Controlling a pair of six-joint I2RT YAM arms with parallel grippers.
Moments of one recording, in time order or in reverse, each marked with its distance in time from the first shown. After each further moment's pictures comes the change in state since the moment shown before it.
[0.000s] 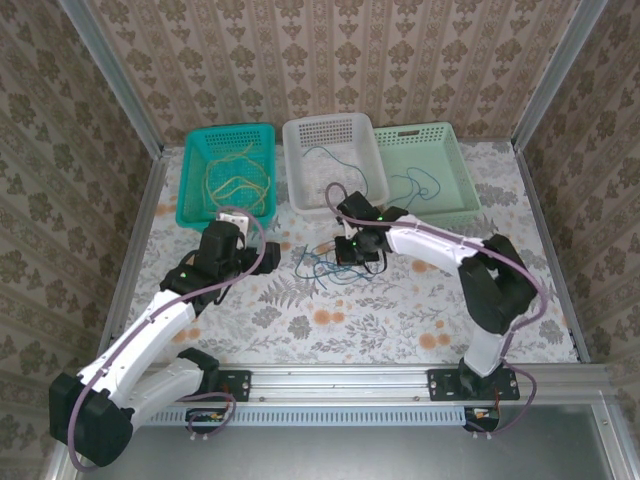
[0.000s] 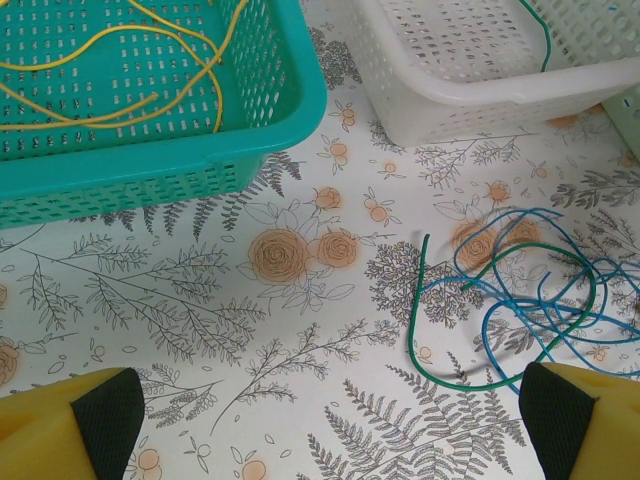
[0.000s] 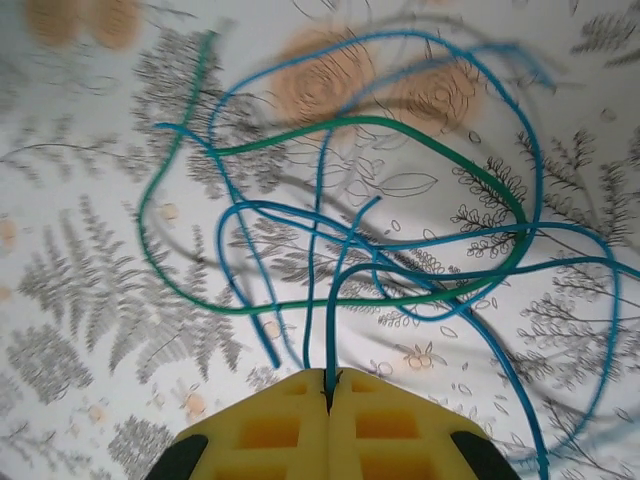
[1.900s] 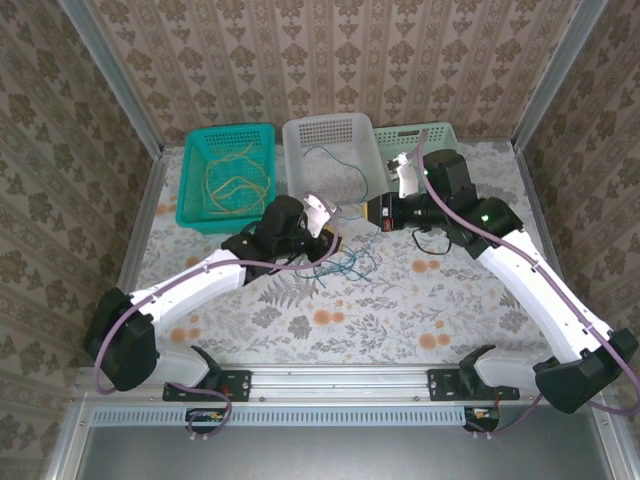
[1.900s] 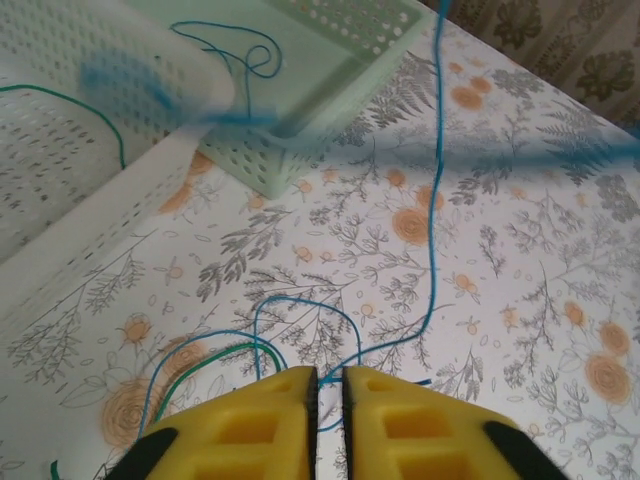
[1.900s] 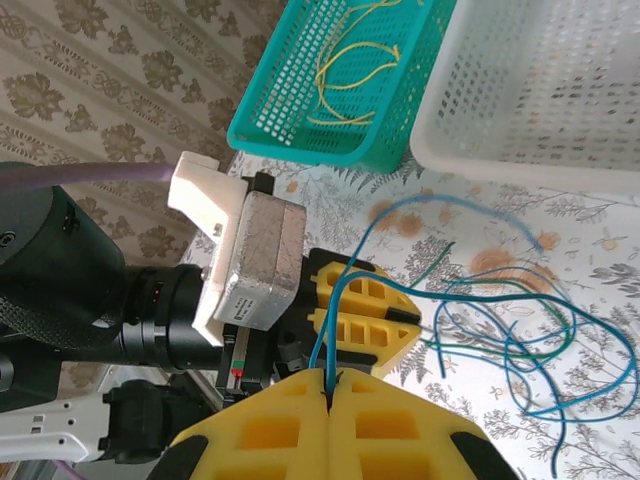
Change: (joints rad) left arm -0.282 0.426 0.264 0.299 0.345 0.213; right arm -0.172 -0.512 0.129 -0.105 -0.230 -0.078
